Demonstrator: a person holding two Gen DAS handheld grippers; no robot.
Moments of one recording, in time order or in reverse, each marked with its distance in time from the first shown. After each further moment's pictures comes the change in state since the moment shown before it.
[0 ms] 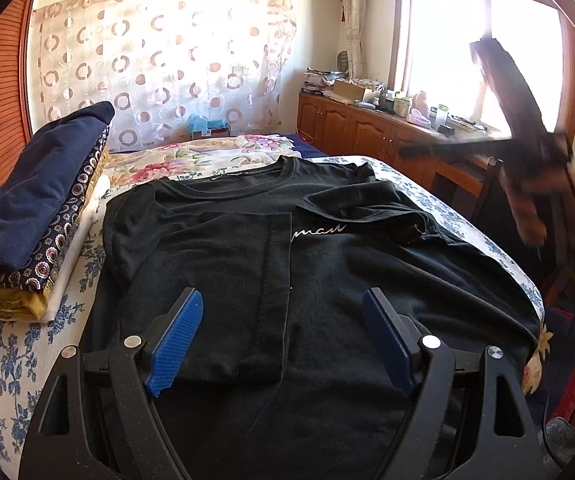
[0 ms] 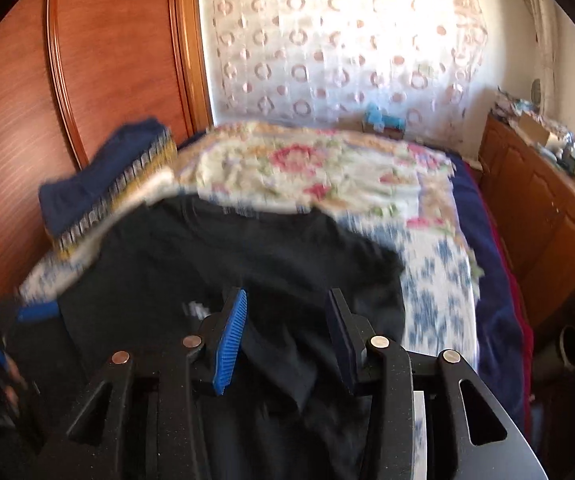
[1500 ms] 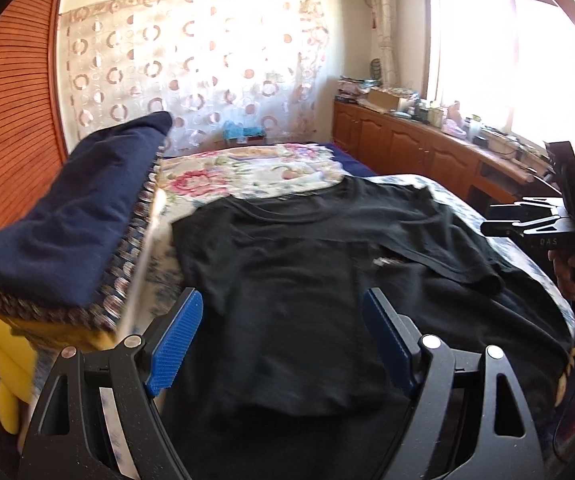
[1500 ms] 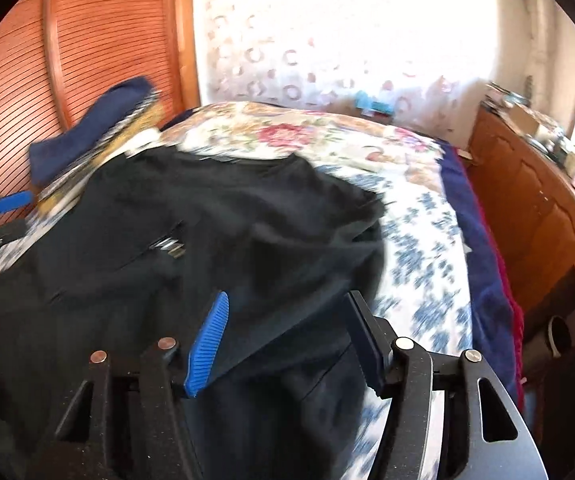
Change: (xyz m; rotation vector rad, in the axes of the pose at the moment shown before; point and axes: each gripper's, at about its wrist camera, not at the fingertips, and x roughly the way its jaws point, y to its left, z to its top) left arm -0.003 0.064 0.028 -0.018 -0.021 0.127; right arm 0.021 -0.016 -0.030 -0.007 0.018 -0.060
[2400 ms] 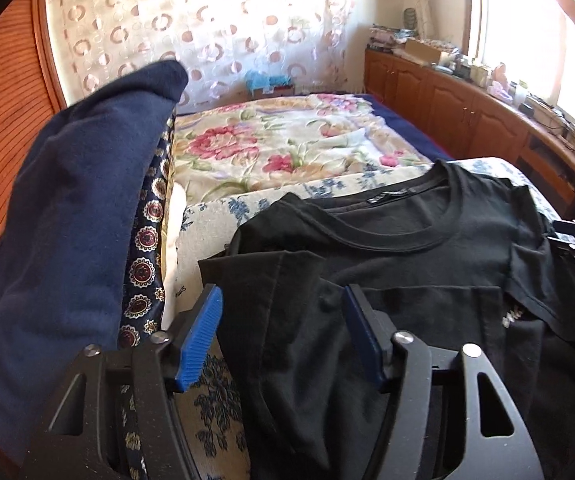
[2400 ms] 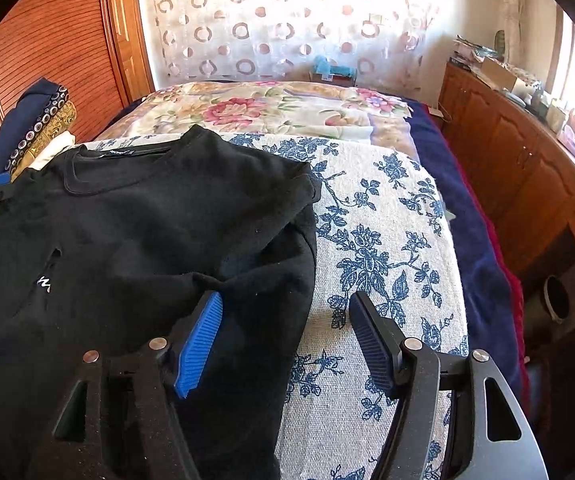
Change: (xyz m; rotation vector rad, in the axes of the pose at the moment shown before) left arm 0.134 0.056 0.054 -0.001 0.215 0.096; right arm 0.080 -0.049 0.018 0.111 0.106 -0.070
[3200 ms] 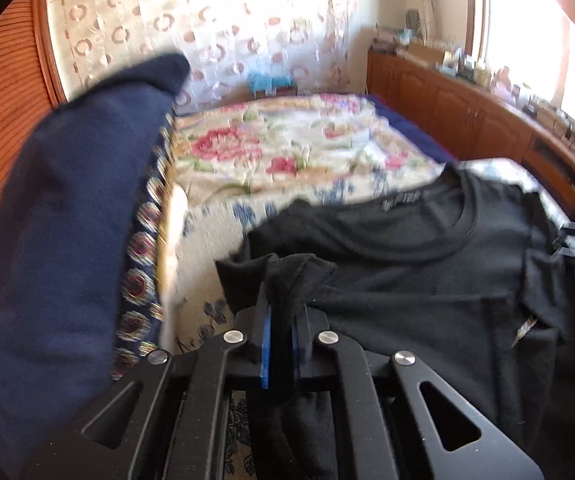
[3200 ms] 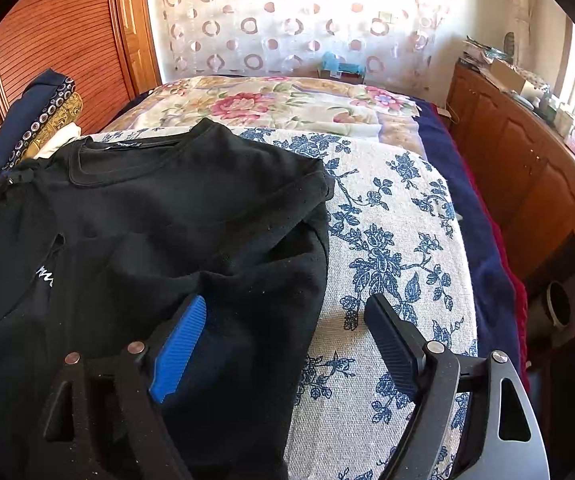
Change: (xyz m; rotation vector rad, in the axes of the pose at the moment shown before) left arm -0.001 0.008 0.006 0.002 -0.037 -0.012; right arm 0.004 0.005 0.001 -0.025 0.017 0.013
